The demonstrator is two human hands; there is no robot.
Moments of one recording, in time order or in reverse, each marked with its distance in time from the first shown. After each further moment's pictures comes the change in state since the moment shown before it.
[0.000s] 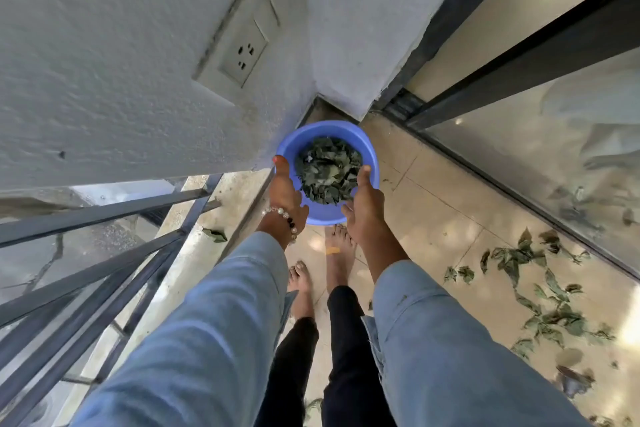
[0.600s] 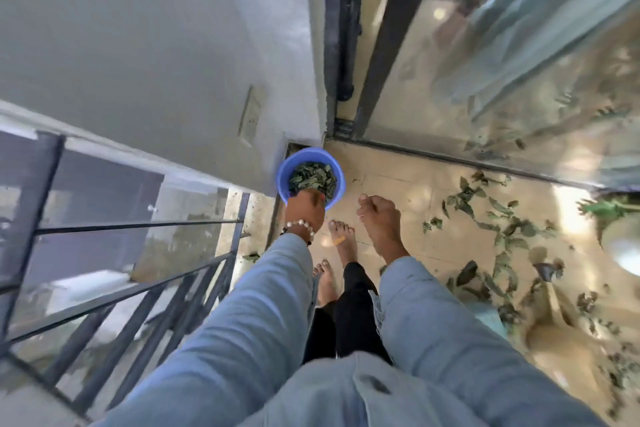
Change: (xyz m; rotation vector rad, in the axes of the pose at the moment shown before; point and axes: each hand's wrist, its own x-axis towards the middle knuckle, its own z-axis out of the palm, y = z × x) left_hand -0.263 -0.017 -0.054 1.538 -0.128 0.799; right_hand -0.275 0.027 -0.124 -0.350 0.188 -0.526
